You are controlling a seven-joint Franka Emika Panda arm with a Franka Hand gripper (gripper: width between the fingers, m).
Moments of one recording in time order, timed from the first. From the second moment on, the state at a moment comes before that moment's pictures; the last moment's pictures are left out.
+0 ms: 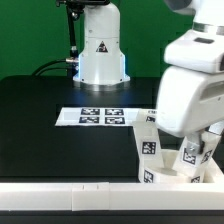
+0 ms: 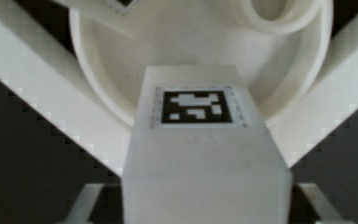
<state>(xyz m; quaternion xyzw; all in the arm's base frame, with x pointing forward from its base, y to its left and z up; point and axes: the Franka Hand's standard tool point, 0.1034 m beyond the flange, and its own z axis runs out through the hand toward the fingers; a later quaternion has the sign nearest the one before) 0.663 0.106 0.081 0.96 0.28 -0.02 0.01</state>
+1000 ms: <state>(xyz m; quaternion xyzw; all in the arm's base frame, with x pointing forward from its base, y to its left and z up) 0.660 0.076 0.074 0.97 -0.24 -0.02 0.04</state>
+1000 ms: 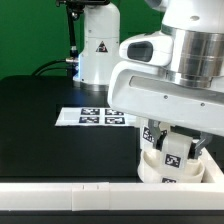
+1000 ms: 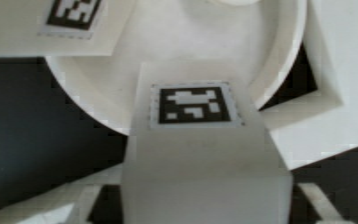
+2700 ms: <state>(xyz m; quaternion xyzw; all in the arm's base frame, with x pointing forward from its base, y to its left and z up) 0.608 0.054 0.129 0.82 -0.57 0.01 -0.02</state>
